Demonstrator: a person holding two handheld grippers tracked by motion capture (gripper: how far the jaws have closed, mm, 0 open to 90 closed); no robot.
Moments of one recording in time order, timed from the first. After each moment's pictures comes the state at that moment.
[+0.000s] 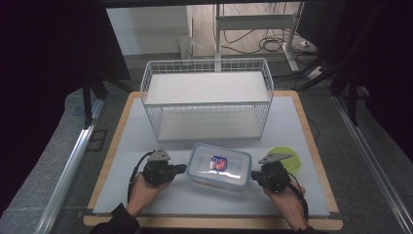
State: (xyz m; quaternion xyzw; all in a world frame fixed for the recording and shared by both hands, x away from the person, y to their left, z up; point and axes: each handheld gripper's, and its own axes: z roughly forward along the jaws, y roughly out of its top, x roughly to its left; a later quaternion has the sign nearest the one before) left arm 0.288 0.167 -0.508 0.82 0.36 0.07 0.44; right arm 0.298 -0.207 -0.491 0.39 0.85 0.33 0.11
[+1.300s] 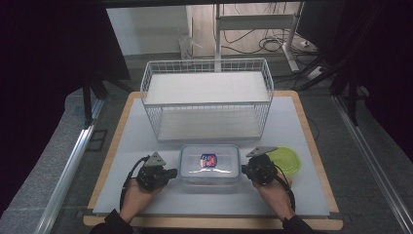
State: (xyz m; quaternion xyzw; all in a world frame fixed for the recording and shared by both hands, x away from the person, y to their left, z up) left arm 0.279 0.180 -0.516 0.83 0.39 0.10 0.38; right arm 0.315 -0.179 -0.492 0.38 0.86 0.32 0.11
